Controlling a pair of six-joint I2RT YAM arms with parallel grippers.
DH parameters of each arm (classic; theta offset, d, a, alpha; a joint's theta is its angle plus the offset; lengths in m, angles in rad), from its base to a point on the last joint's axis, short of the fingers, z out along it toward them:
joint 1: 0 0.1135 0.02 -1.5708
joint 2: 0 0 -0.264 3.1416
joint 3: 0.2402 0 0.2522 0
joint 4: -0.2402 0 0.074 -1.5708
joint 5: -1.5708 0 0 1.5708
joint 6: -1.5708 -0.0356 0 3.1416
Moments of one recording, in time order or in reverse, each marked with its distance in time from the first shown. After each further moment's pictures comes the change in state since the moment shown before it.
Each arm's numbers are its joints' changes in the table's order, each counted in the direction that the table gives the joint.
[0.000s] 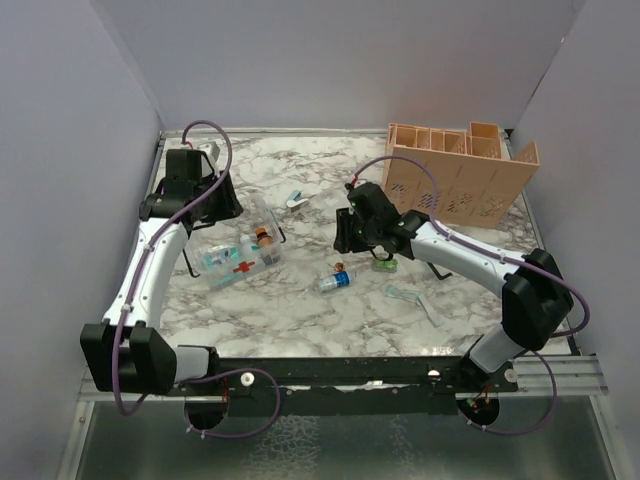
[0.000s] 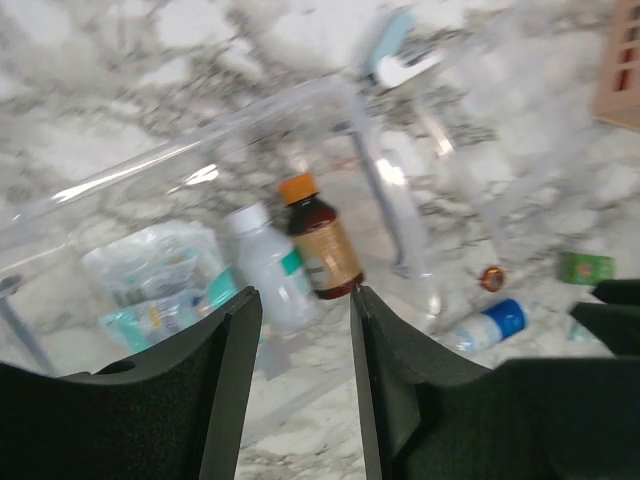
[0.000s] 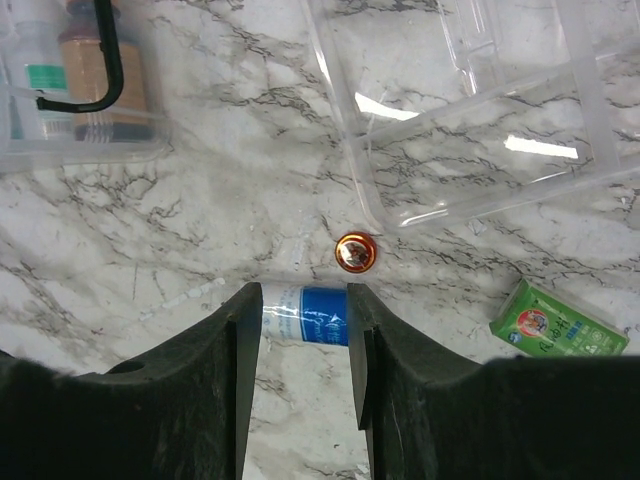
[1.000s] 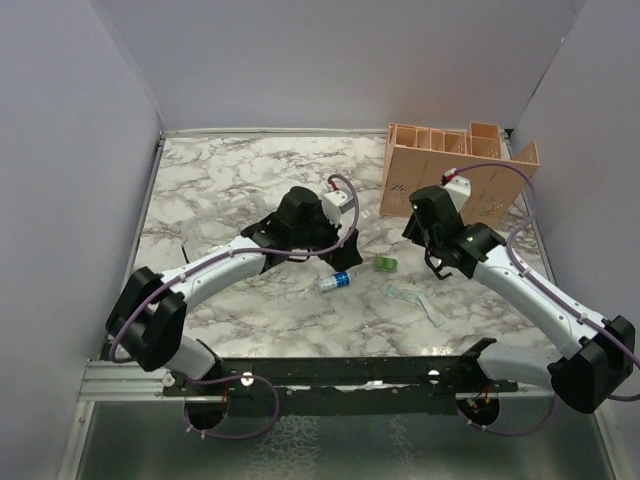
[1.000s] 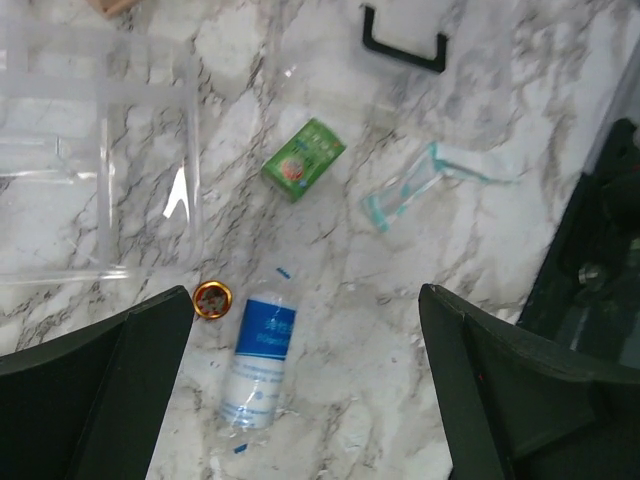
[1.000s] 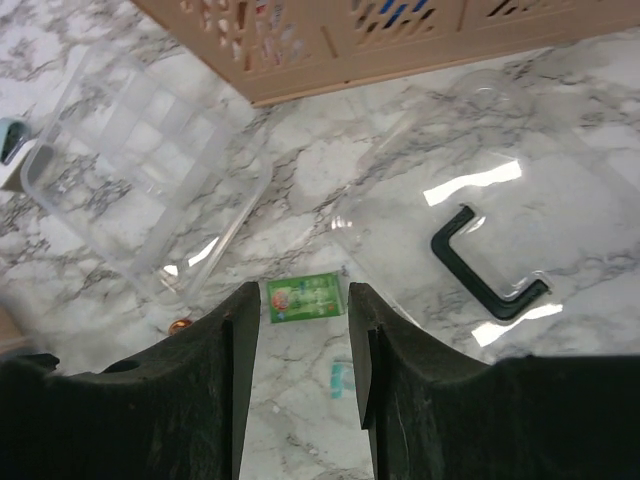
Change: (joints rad) left arm -0.657 0.101 -0.232 0.692 -0.297 -0.076; right arm -0.151 -0.393 -0.153 -0.217 -0.480 -0.276
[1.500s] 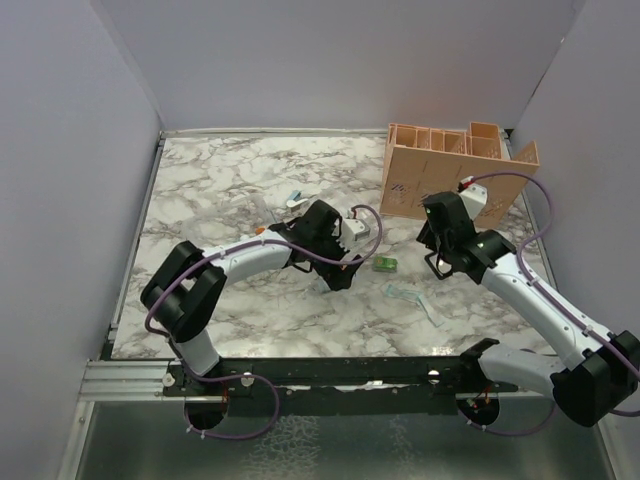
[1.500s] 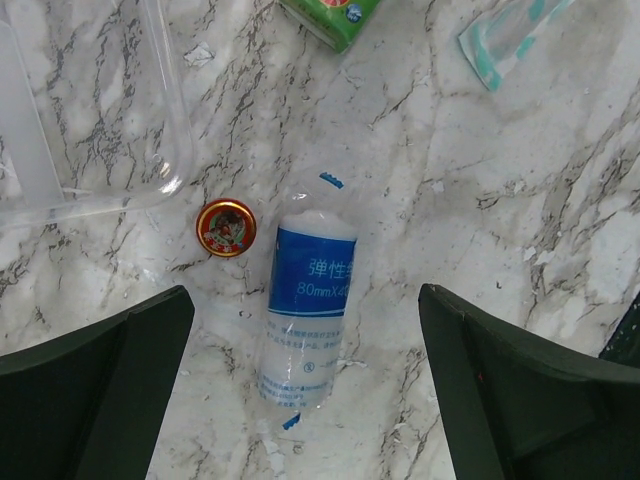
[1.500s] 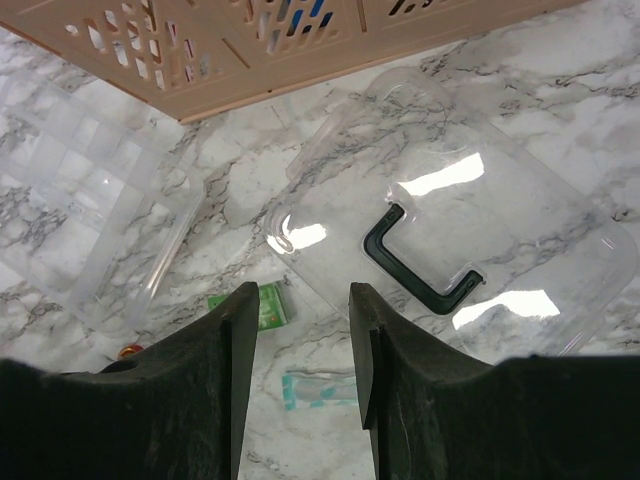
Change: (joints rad) left arm -0.051 0.256 0.062 -0.214 0.084 -0.282; right arm -0.097 -0.087 -0.076 -0.038 -0.042 -0.003
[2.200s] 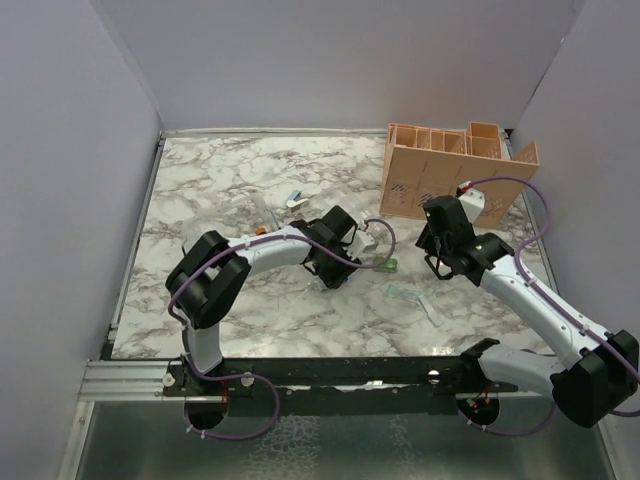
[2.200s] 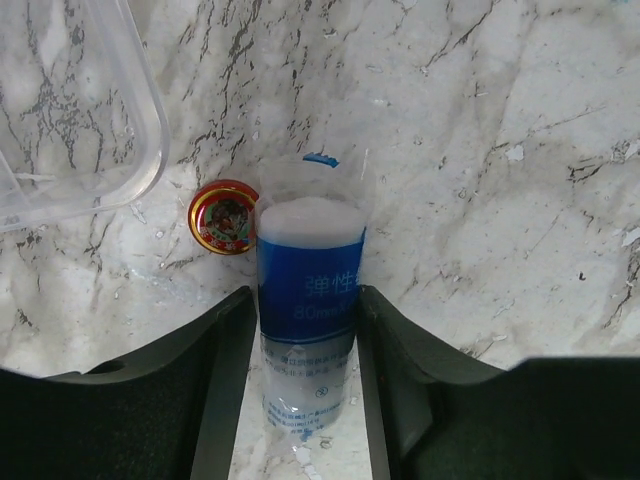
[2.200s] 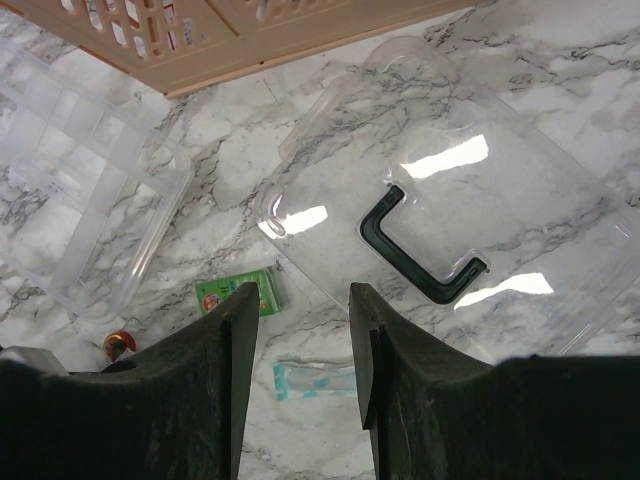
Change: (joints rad) left arm -0.050 0.147 0.118 -0.193 0.132 -0.111; right arm -0.017 -0.002 -0.050 0.017 0.046 0.000
